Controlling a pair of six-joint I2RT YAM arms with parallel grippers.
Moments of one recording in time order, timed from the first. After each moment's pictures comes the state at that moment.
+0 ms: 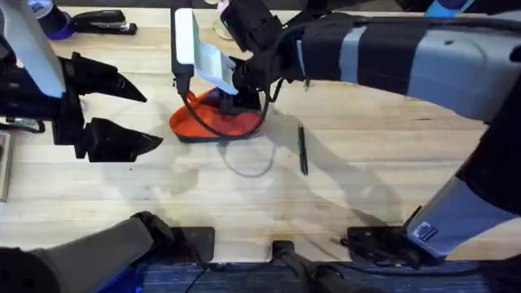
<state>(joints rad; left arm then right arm) 0.61 1.34 1.26 -1.69 0.73 1.64 0.74 1.94 1.45 -0.52 -0.33 -0.86</state>
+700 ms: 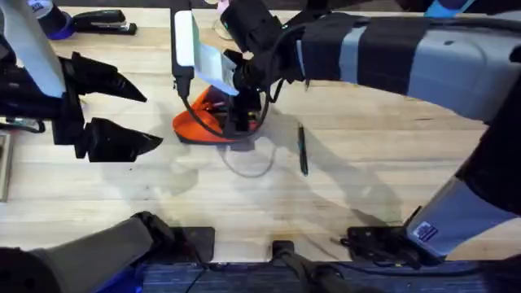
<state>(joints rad) 0.61 1.34 1.26 -1.69 0.73 1.64 0.75 1.94 1.45 -0.53 -0.32 -0.86</state>
